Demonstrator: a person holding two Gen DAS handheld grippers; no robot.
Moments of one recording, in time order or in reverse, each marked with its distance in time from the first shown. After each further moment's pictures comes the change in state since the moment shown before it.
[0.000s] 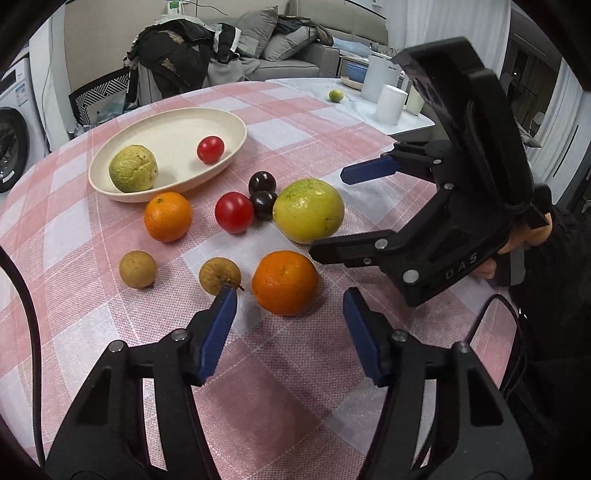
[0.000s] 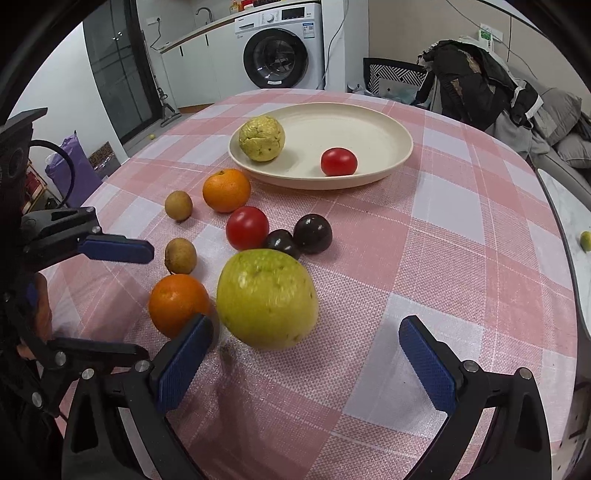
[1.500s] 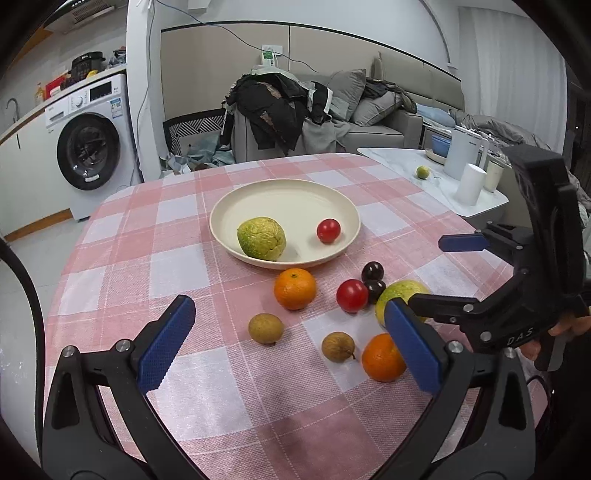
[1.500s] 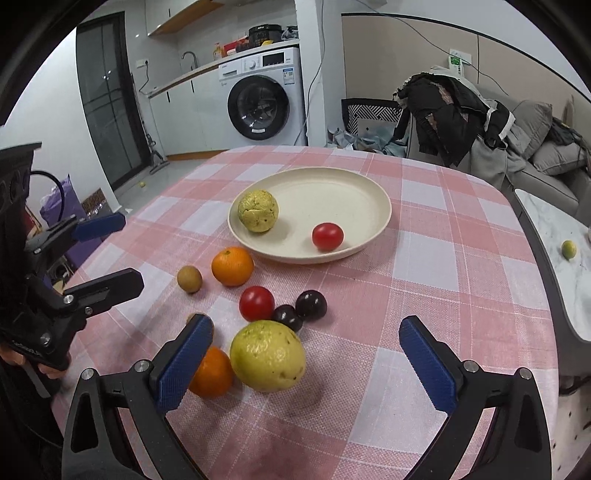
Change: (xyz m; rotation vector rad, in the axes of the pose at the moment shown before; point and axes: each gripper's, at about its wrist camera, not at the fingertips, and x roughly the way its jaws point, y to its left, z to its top) left arm -0.060 0.037 0.012 -0.176 -0.258 0.303; right arm -0.031 0.006 0.020 0.050 -0.170 -0.052
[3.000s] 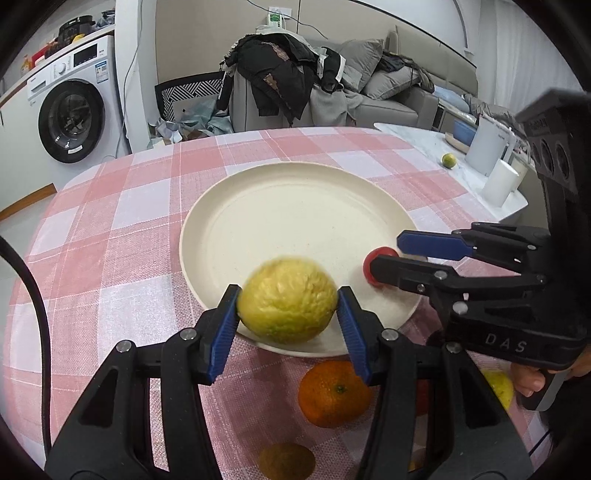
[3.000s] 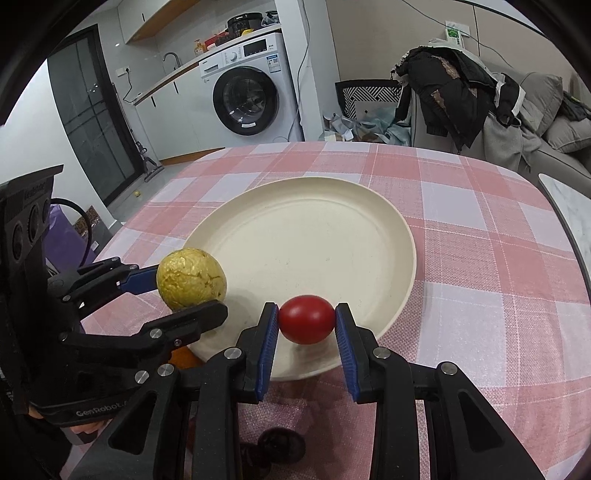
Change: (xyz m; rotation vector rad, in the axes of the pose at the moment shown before) left arm 0.151 0.038 0.058 -0.055 0.119 -0.015; right arm 0.096 -0.031 0.071 0.103 0.049 0.052
